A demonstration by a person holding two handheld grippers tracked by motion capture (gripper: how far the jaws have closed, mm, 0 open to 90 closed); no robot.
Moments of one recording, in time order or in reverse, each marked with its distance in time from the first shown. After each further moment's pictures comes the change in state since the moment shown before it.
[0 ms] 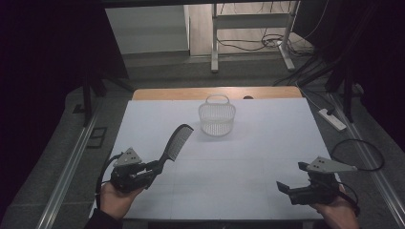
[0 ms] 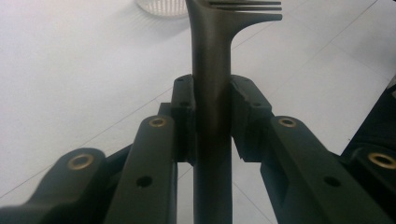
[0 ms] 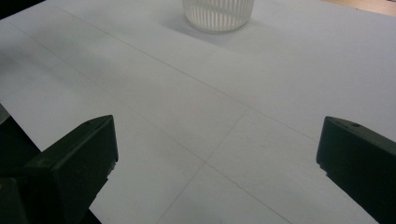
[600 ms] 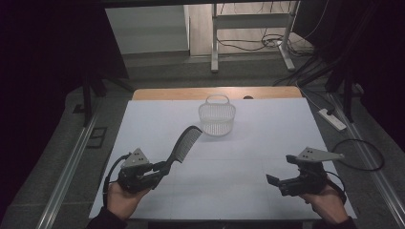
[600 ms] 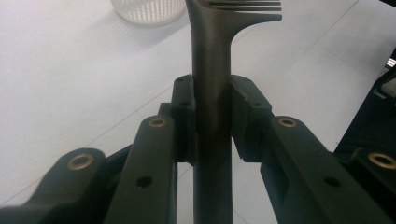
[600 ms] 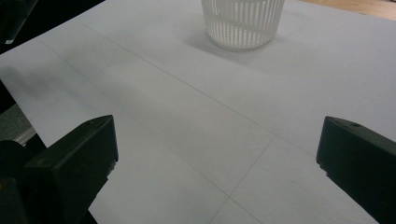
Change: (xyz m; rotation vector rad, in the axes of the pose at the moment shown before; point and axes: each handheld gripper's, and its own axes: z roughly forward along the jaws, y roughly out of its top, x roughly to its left) left arm -0.012 0.007 0.011 -0.008 -0.035 0.041; right arm 0.006 0.023 0.020 -0.006 0.082 0.015
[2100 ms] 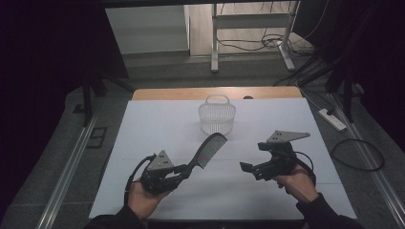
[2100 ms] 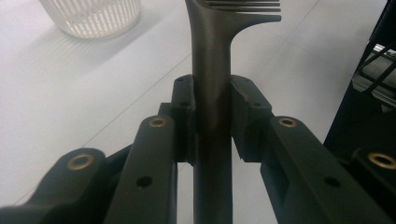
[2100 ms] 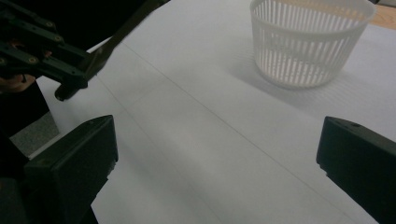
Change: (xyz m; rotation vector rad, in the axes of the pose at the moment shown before) left arm -0.031 0.018 0.039 0.022 -0.071 0.092; right arm 0.021 0.052 0.052 0.011 0.146 -0.015
